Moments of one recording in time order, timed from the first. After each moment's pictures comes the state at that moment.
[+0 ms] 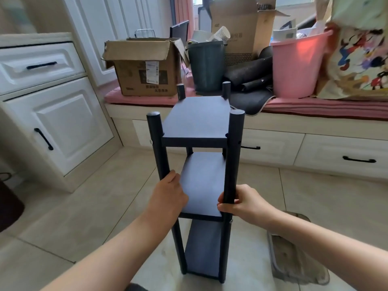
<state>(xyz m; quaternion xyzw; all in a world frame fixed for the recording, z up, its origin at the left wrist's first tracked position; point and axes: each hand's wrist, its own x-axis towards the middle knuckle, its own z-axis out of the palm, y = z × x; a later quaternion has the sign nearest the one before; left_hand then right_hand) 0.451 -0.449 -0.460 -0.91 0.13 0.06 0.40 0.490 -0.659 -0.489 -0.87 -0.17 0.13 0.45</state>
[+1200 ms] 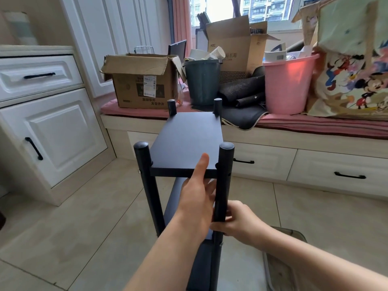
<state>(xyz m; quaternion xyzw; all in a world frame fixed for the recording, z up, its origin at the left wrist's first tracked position) 0.445 -0.534 -0.412 -0.48 -0.13 0.00 -0.87 0.487 -0.655 -0.491 -0.83 -0.20 0.14 0.49</state>
